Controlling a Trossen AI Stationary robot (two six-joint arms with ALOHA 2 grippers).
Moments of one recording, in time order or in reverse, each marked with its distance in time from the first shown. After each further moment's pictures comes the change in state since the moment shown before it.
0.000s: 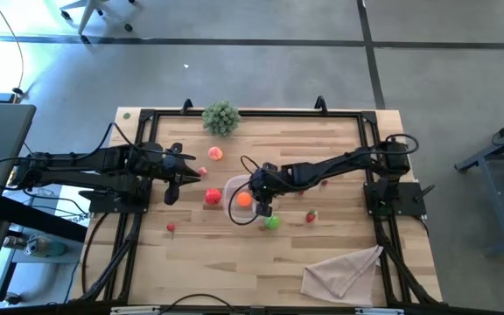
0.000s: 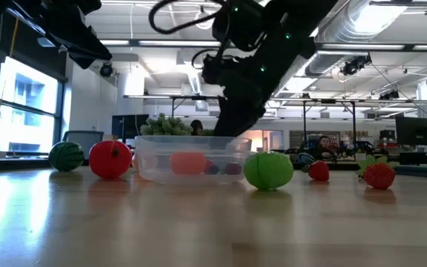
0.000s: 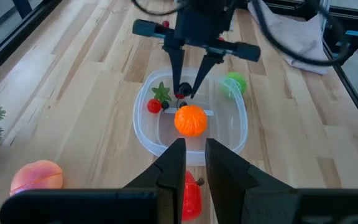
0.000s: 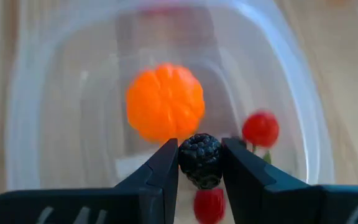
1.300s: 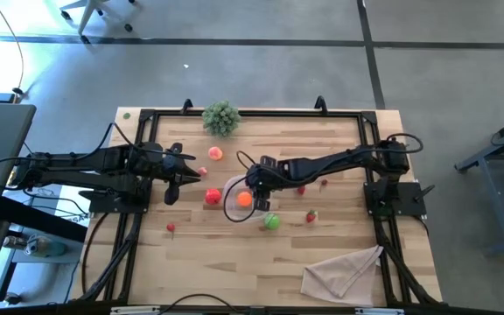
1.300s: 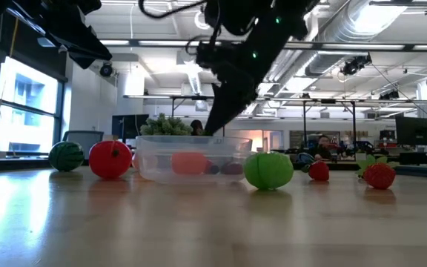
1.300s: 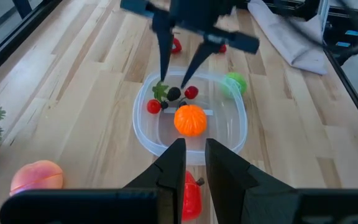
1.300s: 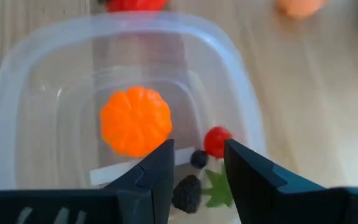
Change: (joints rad) left arm 0.000 0.000 0.000 0.000 0.000 0.000; right arm 0.001 -0.006 0.132 -0.155 0.101 -0.074
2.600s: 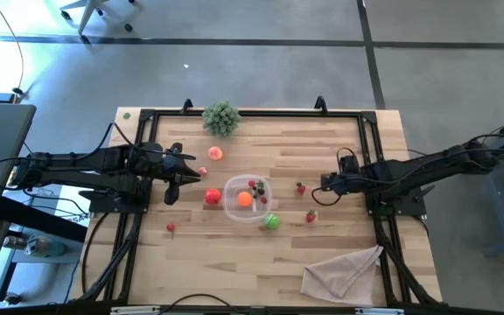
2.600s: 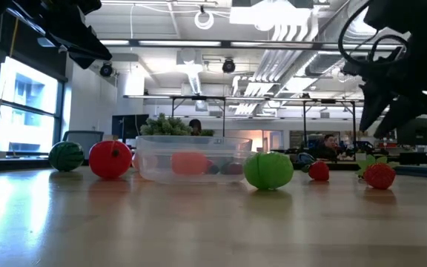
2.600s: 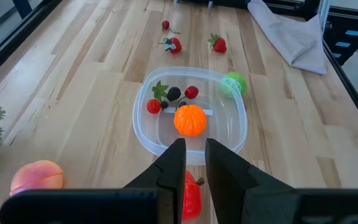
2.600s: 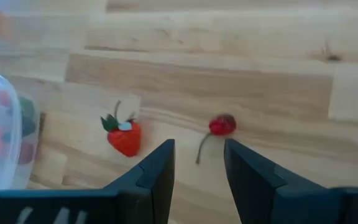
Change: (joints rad) left arm 0.000 0.000 0.000 0.000 0.000 0.000; right arm 0.123 -0.983 -0.807 -0.383 0.247 1.466
